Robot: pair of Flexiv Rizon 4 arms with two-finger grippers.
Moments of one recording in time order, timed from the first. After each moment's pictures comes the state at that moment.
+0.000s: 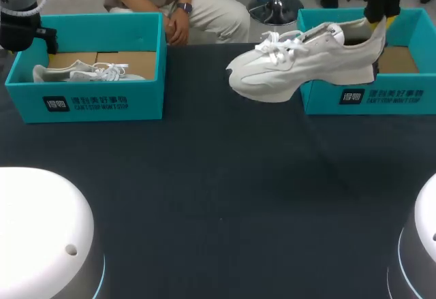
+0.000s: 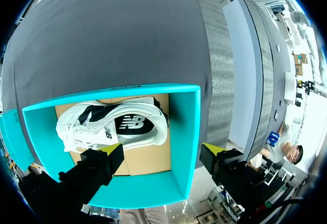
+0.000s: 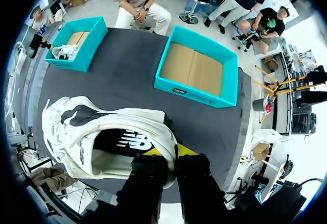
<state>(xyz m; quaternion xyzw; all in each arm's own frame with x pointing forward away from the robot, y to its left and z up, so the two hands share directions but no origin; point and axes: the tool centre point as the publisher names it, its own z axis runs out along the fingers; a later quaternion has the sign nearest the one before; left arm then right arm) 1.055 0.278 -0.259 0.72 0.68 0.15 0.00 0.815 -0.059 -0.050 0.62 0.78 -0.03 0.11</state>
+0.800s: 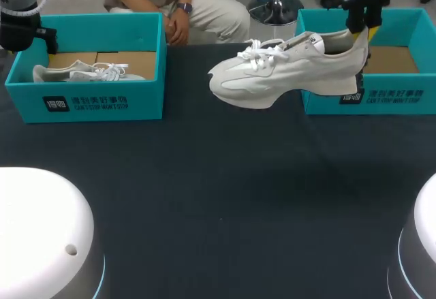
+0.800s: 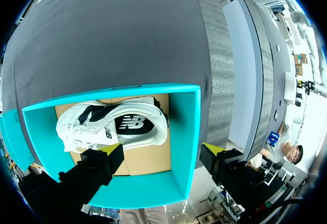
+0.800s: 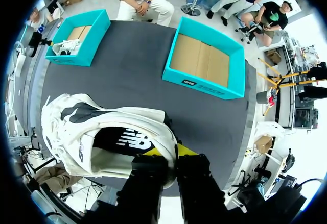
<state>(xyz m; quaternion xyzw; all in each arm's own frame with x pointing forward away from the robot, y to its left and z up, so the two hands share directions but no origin) 1.055 0.278 -0.259 0.72 0.68 0.15 0.00 0.800 -0.034 -0.060 0.63 0.77 -0.05 0.08</state>
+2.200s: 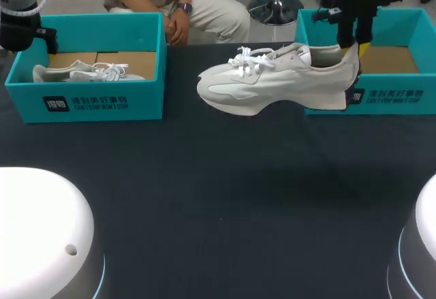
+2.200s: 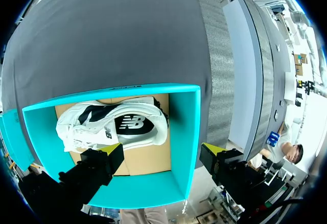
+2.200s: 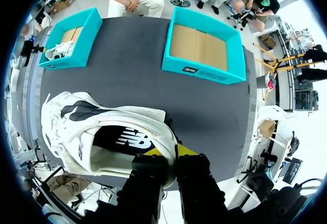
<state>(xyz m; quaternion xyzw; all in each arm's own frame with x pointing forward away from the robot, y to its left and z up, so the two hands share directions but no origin) 1.055 0.278 -0.259 0.72 0.68 0.15 0.00 0.772 -0.014 -0.076 0.67 0.74 -0.07 0.07</state>
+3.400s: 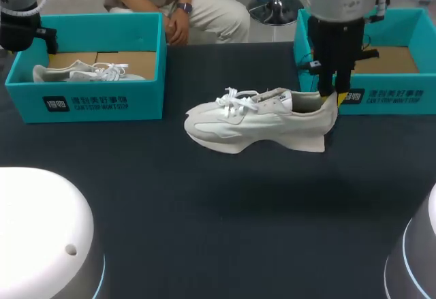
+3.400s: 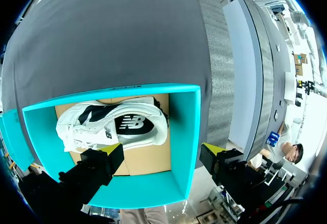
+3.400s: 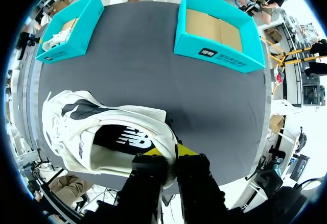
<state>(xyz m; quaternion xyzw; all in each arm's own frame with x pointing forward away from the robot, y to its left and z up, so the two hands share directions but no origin) 1.055 0.278 -0.259 0.72 0.68 0.15 0.00 0.739 0.013 -0.159 0.68 0.73 -0.06 0.04</state>
